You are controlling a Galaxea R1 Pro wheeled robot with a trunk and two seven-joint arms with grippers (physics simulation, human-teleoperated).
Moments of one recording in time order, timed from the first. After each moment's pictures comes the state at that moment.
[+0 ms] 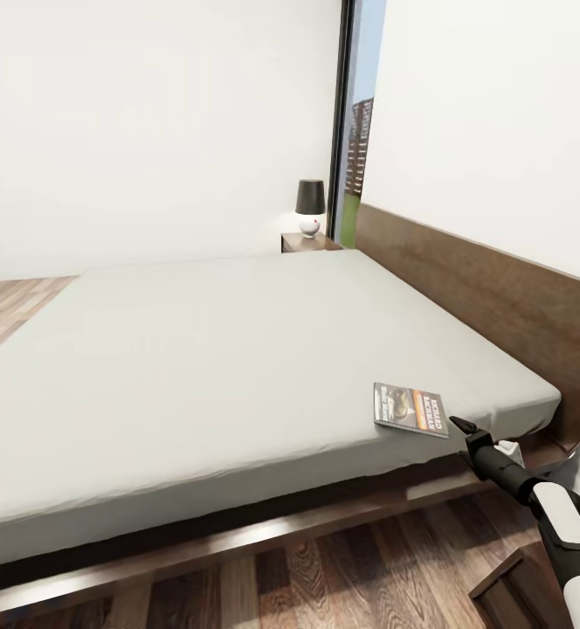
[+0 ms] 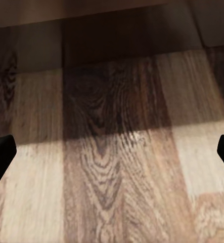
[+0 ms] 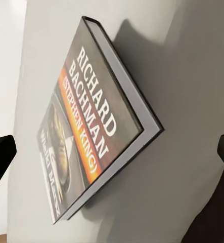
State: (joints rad) left arm -0.11 -0.01 -0.32 -0.23 0.27 -0.69 0.23; right arm -0.56 -0.26 -0.42 -0.79 -1.04 0.58 0.20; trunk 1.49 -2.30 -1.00
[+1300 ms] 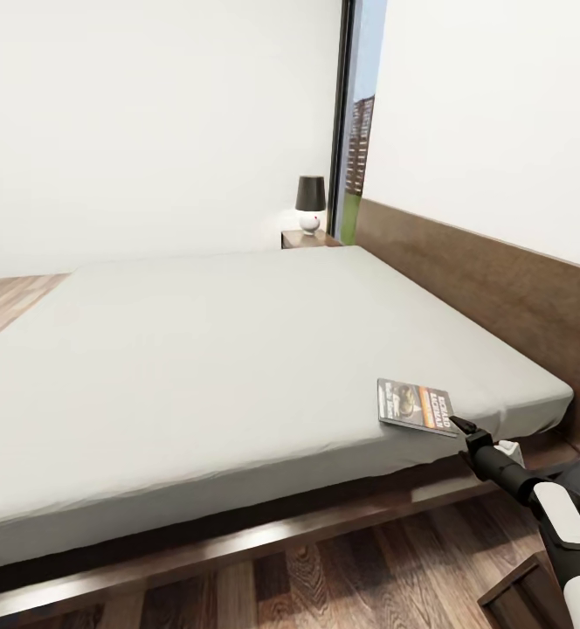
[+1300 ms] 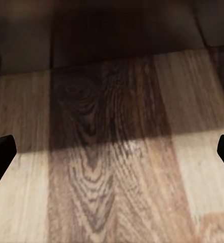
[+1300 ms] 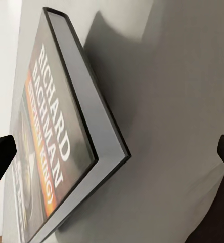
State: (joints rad) left arm -0.11 -0.01 -0.32 -0.24 0.27 -0.69 0.23; right arm -0.56 -0.26 -0.42 -0.79 -1.04 0.58 0.21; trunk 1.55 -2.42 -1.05
